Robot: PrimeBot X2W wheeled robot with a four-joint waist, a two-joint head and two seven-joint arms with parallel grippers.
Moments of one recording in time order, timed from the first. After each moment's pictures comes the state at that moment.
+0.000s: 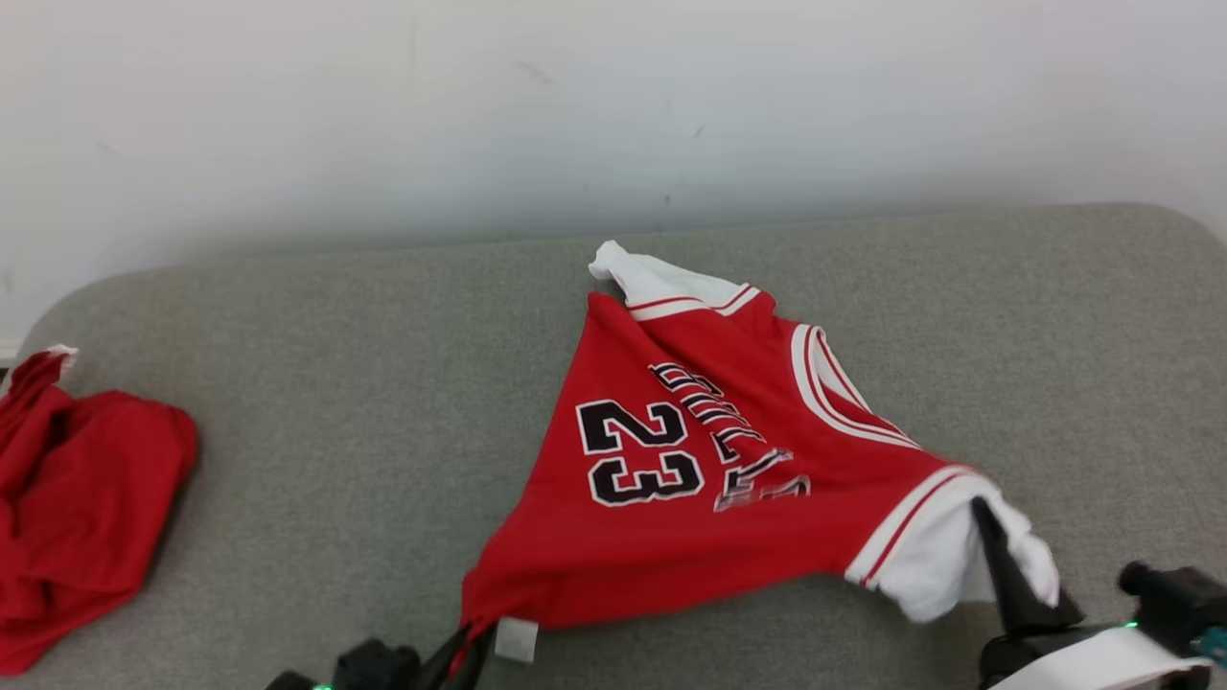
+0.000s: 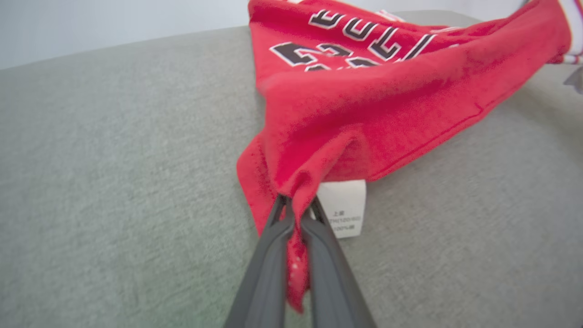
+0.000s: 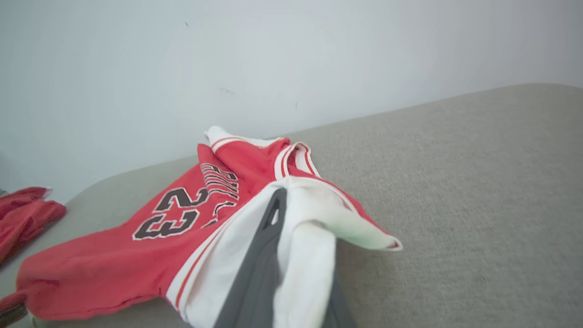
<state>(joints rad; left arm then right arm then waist) -0.09 0.21 -0.37 0.42 -0.15 -0.12 -0.24 -0.17 -0.26 0.37 0.34 0.71 0.13 -0.25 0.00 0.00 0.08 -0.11</state>
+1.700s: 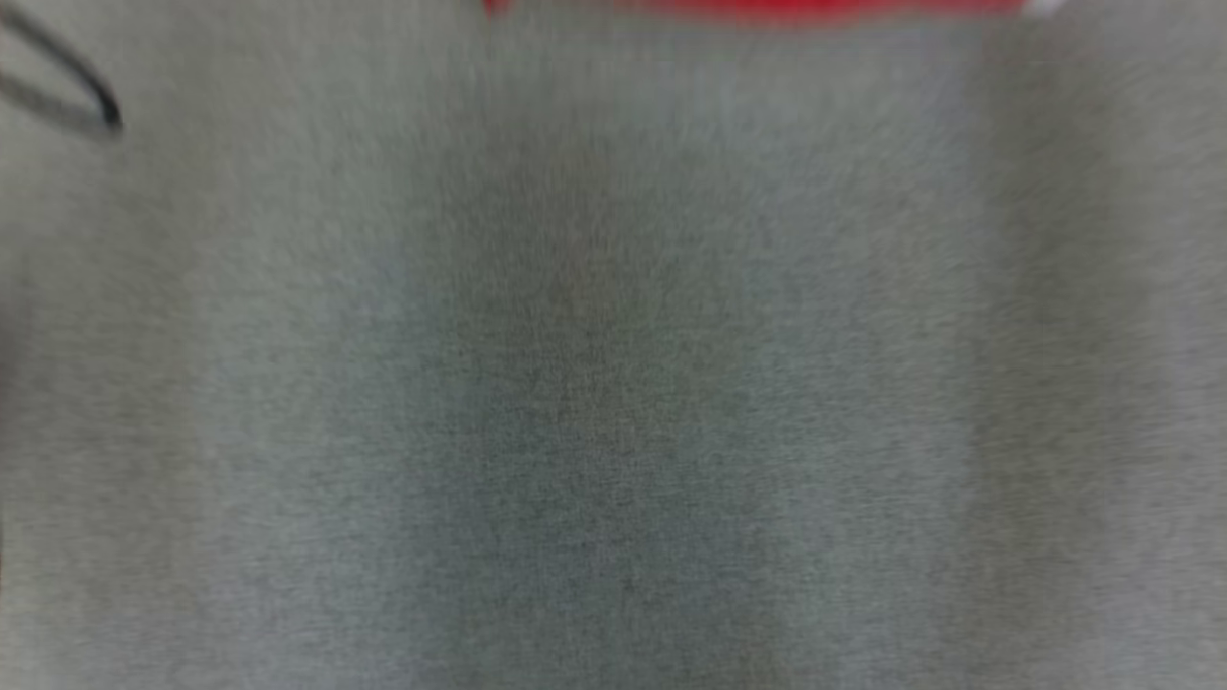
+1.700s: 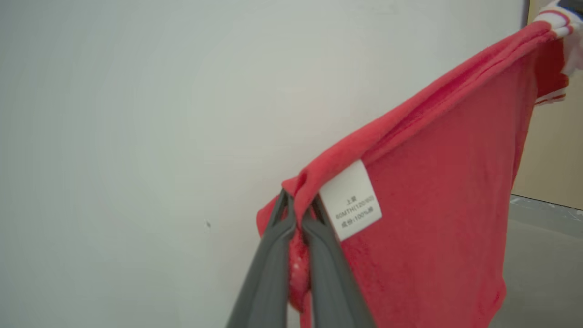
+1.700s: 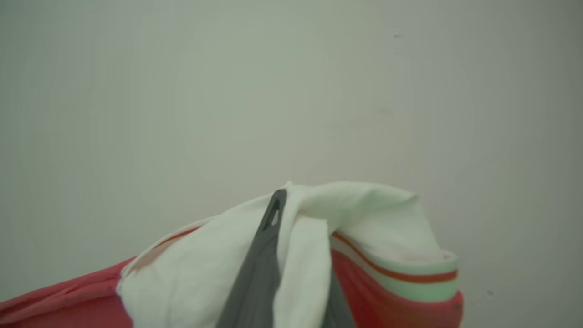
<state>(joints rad) -1.48 0.45 -0.41 0.14 -0.55 -0.13 0.35 -1.38 -0.17 -0.20 0.07 0.55 0.13 0.39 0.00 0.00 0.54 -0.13</state>
